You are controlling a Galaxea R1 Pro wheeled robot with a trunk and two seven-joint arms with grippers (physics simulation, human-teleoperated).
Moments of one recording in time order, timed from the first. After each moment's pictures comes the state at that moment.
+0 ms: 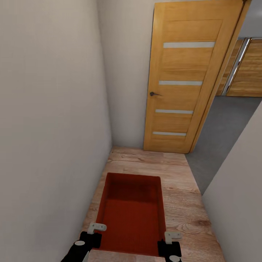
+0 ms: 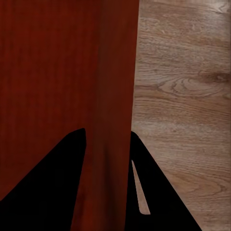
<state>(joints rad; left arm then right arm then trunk) -0.33 -0.06 -0.07 -0.65 -0.07 0.22 0.04 -0.38 0.05 0.55 -0.41 -0.43 -0.07 -0.39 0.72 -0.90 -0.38</state>
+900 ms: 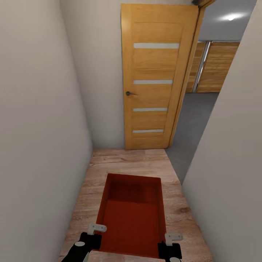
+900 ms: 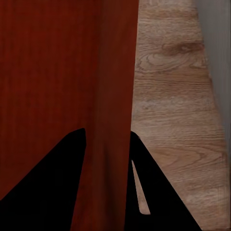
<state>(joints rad) -0.33 -0.06 -0.07 -0.64 -0.08 0.22 0.04 -0.37 0.05 0.55 -0.41 -0.44 -0.07 -0.39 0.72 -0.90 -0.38</state>
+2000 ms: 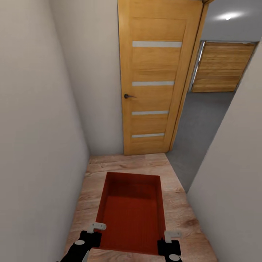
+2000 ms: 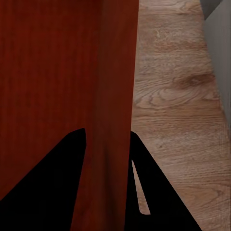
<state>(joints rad) -0.33 -0.06 -0.07 -0.66 -0.07 0.22 0.04 -0.39 0.05 0.55 -0.41 -0.43 -0.07 -0.39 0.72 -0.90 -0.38</state>
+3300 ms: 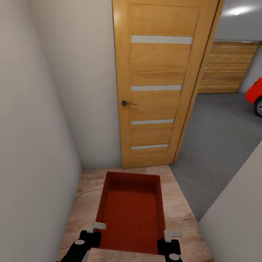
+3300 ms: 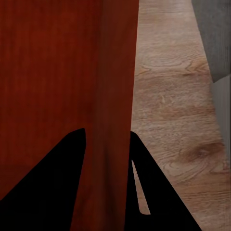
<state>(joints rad) -0.33 -0.06 -0.07 -0.66 -0.07 0.22 0.05 -0.39 0.05 0.55 -0.41 -0.43 -0.07 -0.39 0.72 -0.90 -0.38</state>
